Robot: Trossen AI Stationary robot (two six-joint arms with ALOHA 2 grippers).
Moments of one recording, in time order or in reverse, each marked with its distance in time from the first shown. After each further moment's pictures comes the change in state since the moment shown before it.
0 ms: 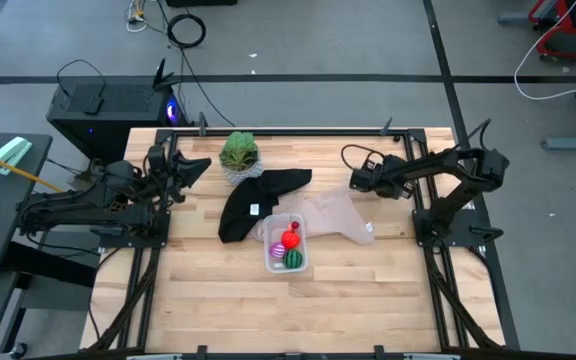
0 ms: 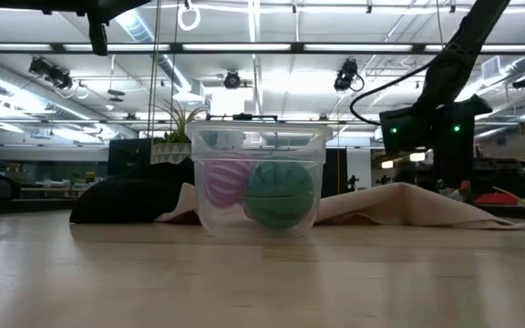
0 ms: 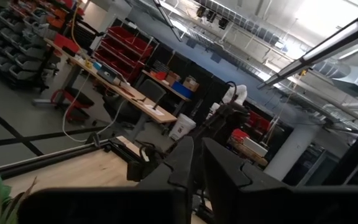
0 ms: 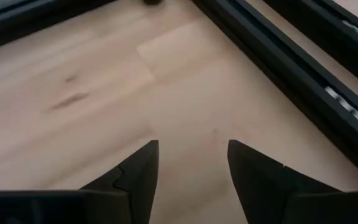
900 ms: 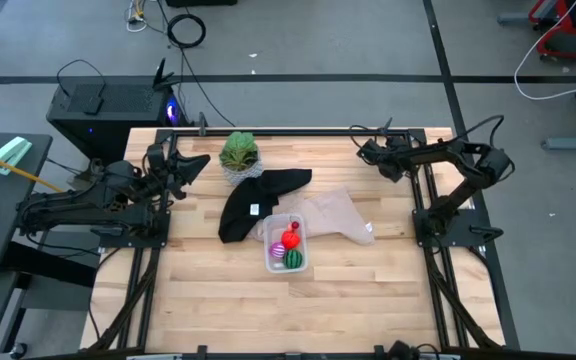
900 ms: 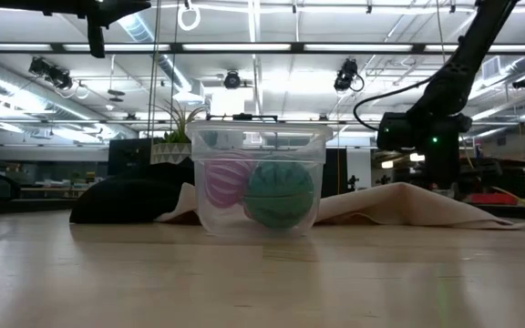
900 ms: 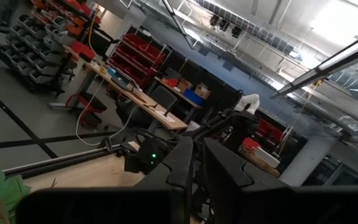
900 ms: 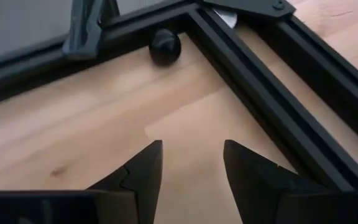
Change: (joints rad) left arm 0.000 0.000 0.000 -0.003 -0.066 -0.010; right arm -0.335 0.006 0.002 0.309 -0.001 -0.519
